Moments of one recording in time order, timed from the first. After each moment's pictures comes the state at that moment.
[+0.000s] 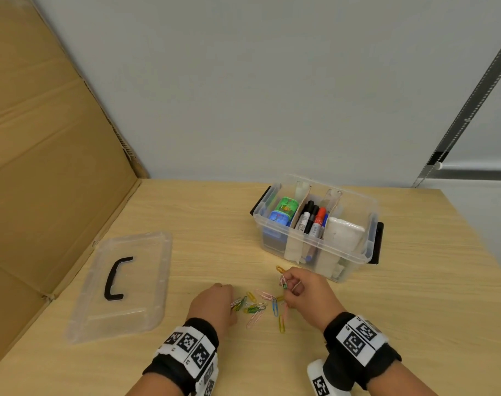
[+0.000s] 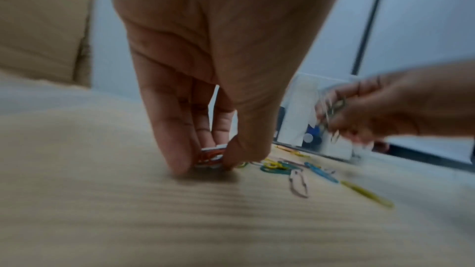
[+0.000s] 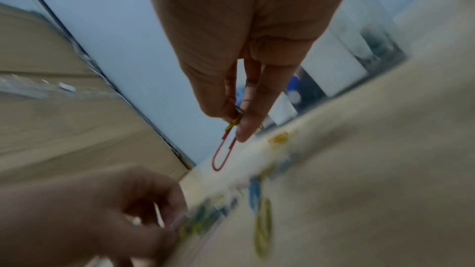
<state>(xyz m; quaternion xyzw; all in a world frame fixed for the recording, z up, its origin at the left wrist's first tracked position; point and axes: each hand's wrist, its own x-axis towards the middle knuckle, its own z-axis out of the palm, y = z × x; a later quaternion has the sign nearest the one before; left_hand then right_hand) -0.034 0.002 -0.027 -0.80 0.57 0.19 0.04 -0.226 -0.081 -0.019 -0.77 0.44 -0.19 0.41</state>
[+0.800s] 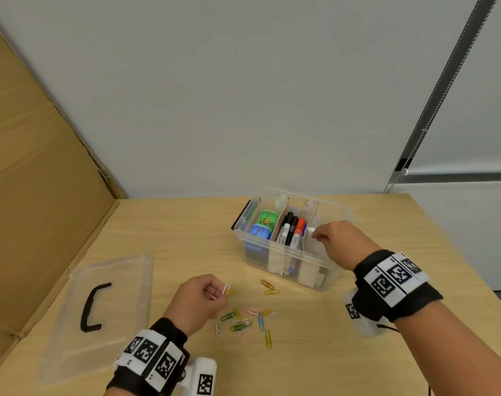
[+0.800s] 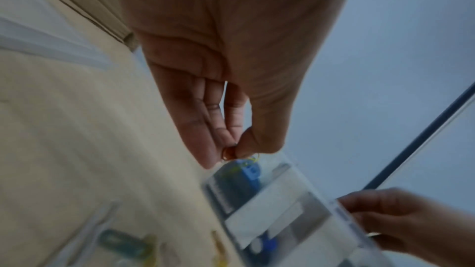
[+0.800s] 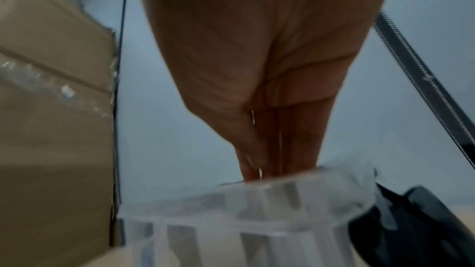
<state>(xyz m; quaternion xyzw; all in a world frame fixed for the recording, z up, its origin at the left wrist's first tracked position) -0.017 -0.011 0.009 -0.71 0.50 0.36 -0.34 -0.276 -0.172 0.072 -0.84 0.52 -0.04 0.14</state>
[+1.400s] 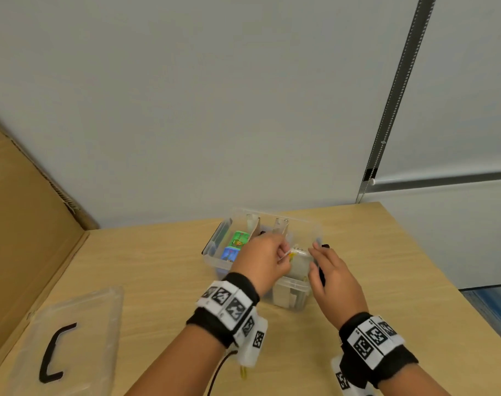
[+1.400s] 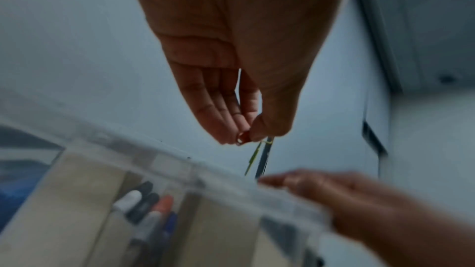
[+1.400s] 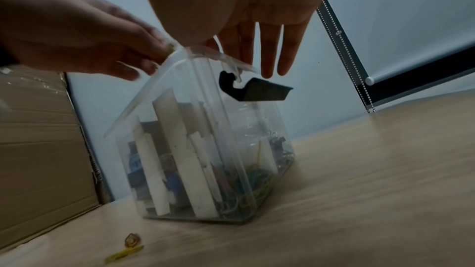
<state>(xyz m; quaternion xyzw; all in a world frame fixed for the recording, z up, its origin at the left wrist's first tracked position) -0.152 -0.126 0.090 -0.61 0.72 0.16 -0.28 -0.321 -0.144 0.007 -0.76 0.55 -0.32 0.11</state>
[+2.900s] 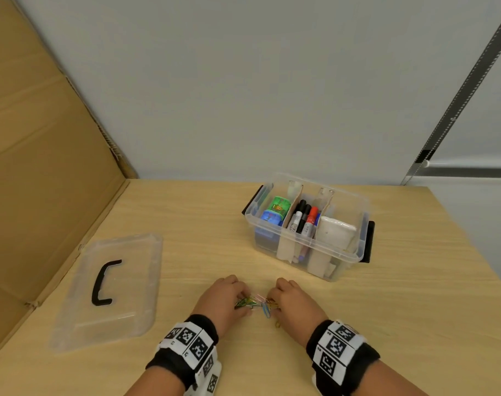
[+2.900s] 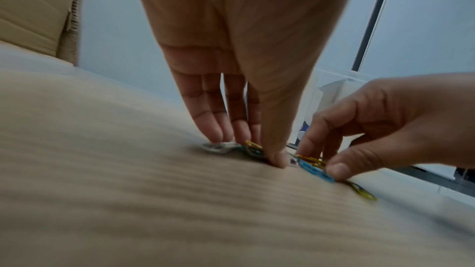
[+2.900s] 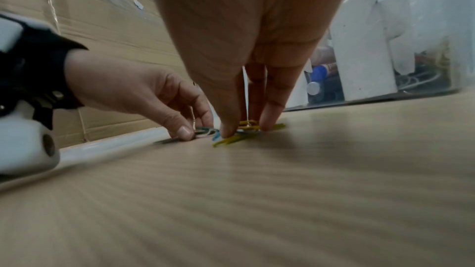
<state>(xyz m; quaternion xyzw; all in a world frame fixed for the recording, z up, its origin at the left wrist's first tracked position) -0.040 -0.014 -0.037 -0.71 0.66 0.22 -0.11 -0.216 -0.074 -0.047 -0.91 0.38 0.02 0.18</state>
